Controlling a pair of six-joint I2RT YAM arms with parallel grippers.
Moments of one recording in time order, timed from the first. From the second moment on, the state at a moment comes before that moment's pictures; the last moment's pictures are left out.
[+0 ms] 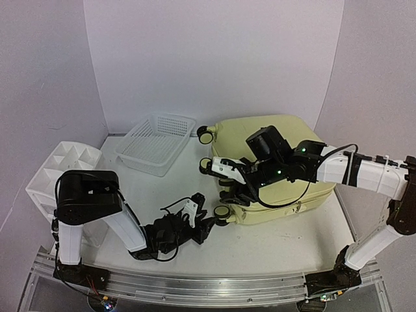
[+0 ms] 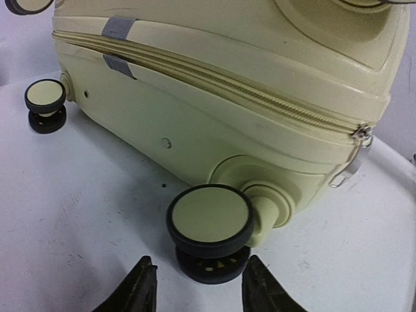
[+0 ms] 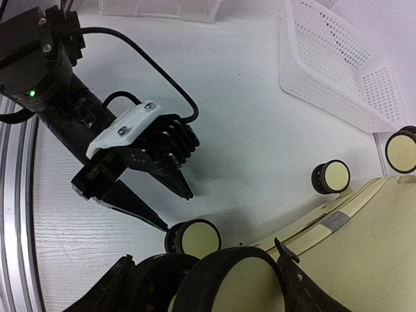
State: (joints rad) left arm -1.23 2.04 0.63 1.19 -0.40 -0.29; right arm 0.92 1.49 1.20 -0.49 -0.19 -0.57
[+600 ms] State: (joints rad) left arm -1.39 2.29 0.99 1.30 -0.73 0.07; right arm 0.93 1.59 1.31 -0.52 -0.11 -0.44
